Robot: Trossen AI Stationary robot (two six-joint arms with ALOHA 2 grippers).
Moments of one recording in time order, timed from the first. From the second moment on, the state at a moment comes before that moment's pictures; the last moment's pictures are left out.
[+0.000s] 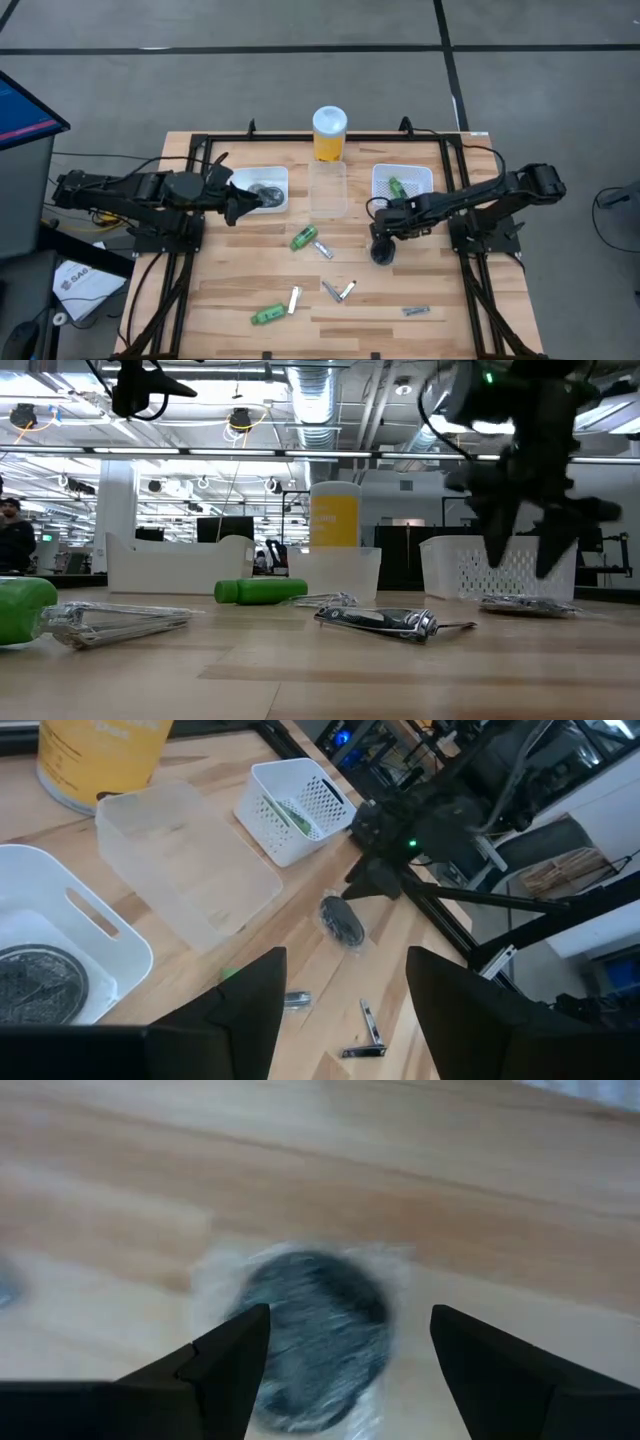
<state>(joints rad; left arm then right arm) -0.12 0.72 0.79 -0.47 -0.31 -0.84 0.10 1.42 0.75 -0.70 0.06 1.48</state>
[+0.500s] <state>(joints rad) -0.12 0.72 0.79 -0.46 -0.31 -0.84 0.08 1.52 0.69 -0.54 0.07 1.53</state>
